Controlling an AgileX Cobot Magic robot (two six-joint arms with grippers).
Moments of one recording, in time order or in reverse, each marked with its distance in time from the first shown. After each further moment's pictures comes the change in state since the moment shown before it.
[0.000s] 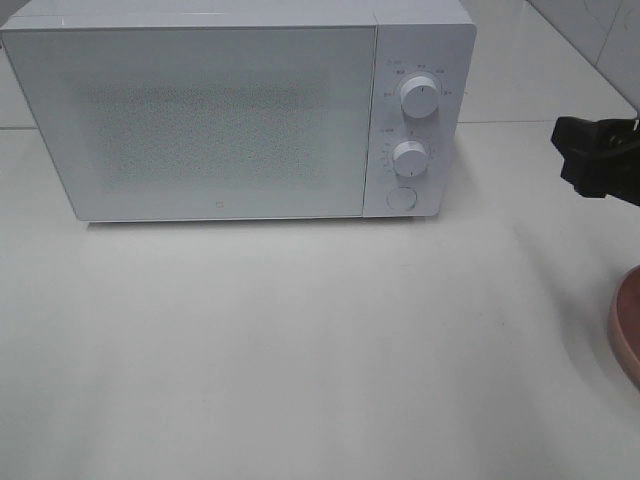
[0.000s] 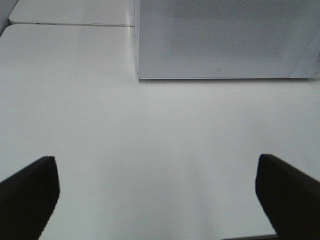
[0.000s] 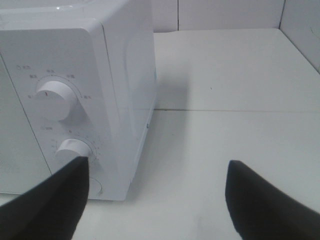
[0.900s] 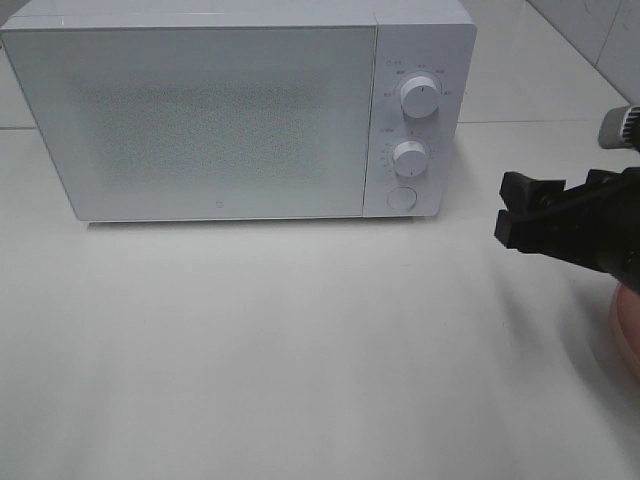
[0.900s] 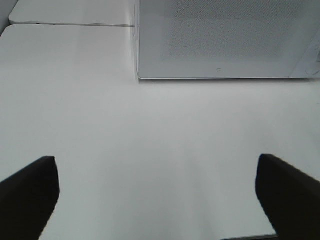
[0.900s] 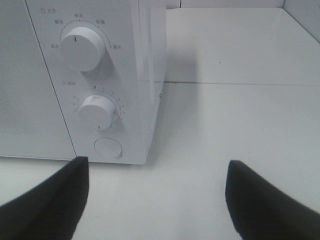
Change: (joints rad) left arm 0.000 0.000 0.000 0.000 0.000 0.000; right arm 0.401 0.143 0.057 0.569 -0.226 -0.333
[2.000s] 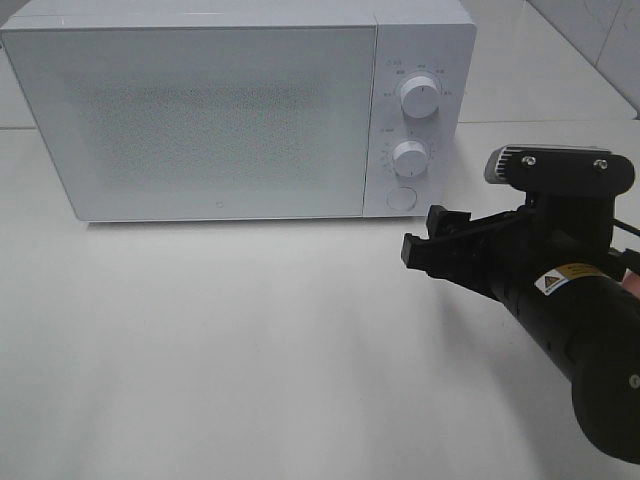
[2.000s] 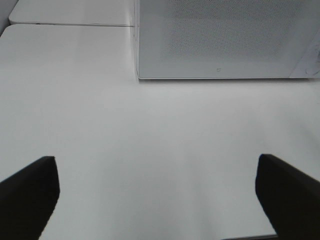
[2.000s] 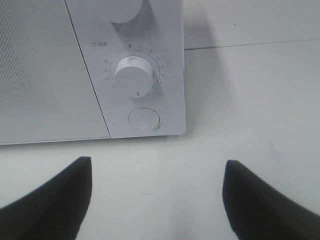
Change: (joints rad) left arm 0.000 0.000 0.000 0.000 0.000 0.000; right arm 0.313 0.289 -0.130 0.354 -0.164 0.064
